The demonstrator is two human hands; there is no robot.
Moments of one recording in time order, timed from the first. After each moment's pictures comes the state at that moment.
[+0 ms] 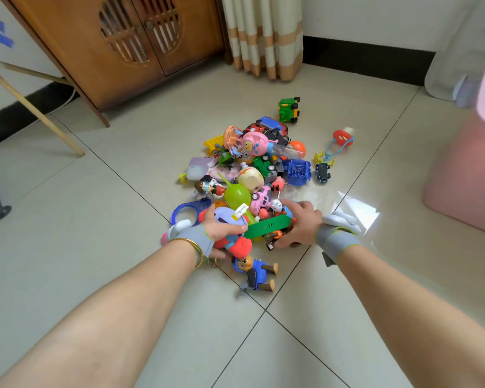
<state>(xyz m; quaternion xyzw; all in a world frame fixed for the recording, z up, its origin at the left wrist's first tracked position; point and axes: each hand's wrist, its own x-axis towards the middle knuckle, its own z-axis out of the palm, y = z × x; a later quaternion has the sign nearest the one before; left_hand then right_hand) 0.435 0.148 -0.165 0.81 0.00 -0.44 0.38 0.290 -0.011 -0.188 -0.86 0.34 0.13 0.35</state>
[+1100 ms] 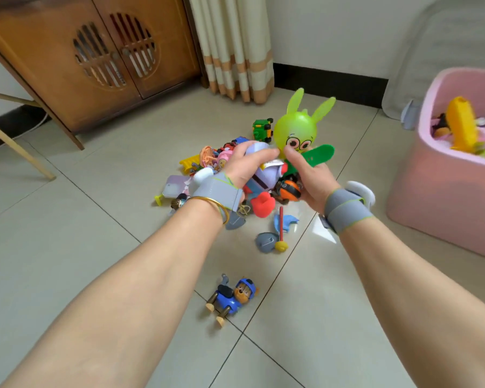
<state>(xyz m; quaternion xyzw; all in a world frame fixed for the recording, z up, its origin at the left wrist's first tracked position) 0.395 0.005 -0.058 0.69 -0.22 -0.38 0.57 0.287 -0.072 -0.090 -0.52 0.32 -0.27 0.74</state>
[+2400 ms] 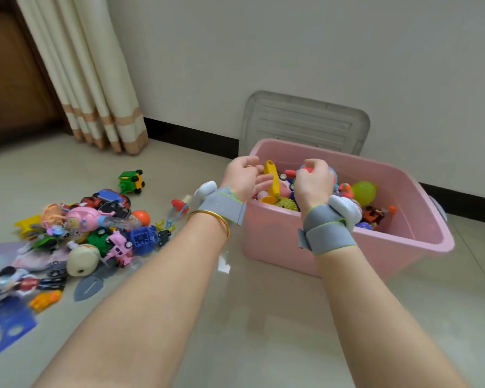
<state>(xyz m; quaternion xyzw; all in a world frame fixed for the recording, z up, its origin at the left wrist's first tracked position) 0.200 -0.139 0.013 0.53 -0.27 -0.51 0.62 0.094 -0.181 0.007 -0.56 0.63 -0.43 0.33</state>
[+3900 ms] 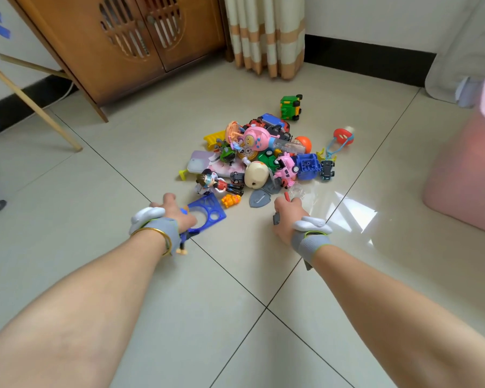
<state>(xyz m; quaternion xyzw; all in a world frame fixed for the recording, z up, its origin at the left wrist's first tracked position) 0.487 0.187 -0.138 0.97 -0.08 -0.21 0.09 0.320 0.018 -0.193 -0.87 0.39 0.04 0.31</state>
